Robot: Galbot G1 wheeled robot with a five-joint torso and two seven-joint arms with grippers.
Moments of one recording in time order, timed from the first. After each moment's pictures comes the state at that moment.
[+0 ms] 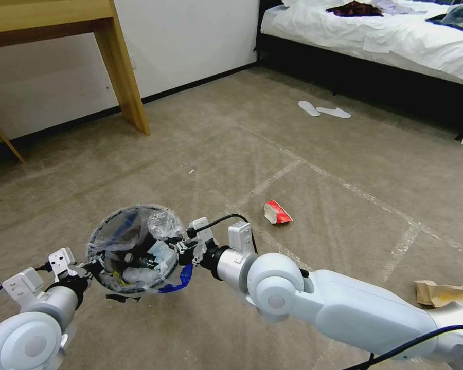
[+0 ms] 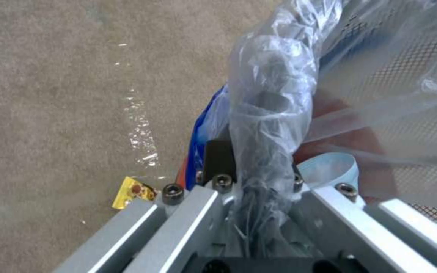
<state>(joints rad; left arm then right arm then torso) 1.54 -1.28 -0.90 -2.28 -1.04 0.69 -0.45 -0.39 1.01 -0.69 2.08 1.35 -0.31 0.52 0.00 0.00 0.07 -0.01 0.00</state>
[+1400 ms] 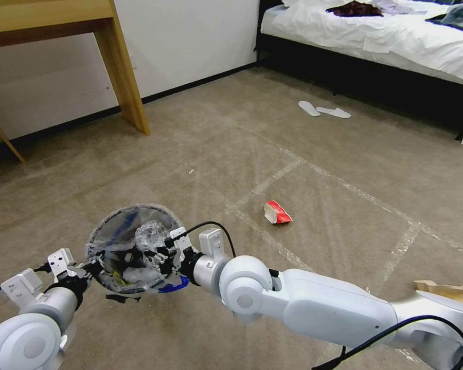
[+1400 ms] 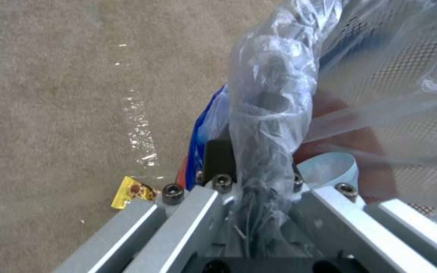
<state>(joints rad) 1.54 -1.29 -0.90 -2.29 -1.04 0.69 -0.45 -0.35 1.14 -0.77 1.97 1.36 -0.35 0.57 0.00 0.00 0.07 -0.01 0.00</state>
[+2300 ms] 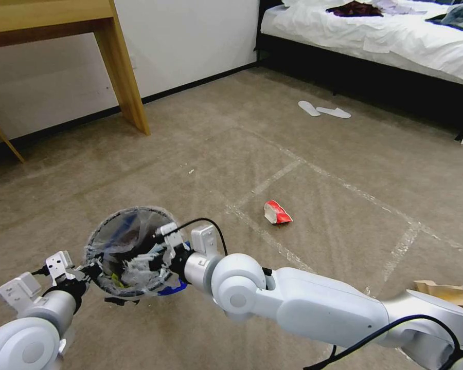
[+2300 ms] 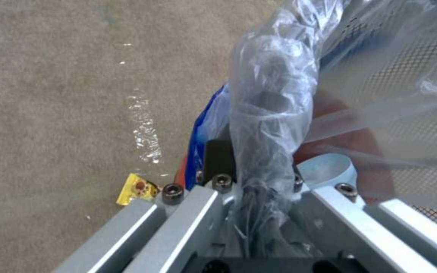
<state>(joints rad) 1.56 -1.30 -0.91 -2.30 -1.02 0.68 -0.45 -0.36 1.21 -0.68 1.98 1.29 -0.24 0.48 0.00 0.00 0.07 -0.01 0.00</state>
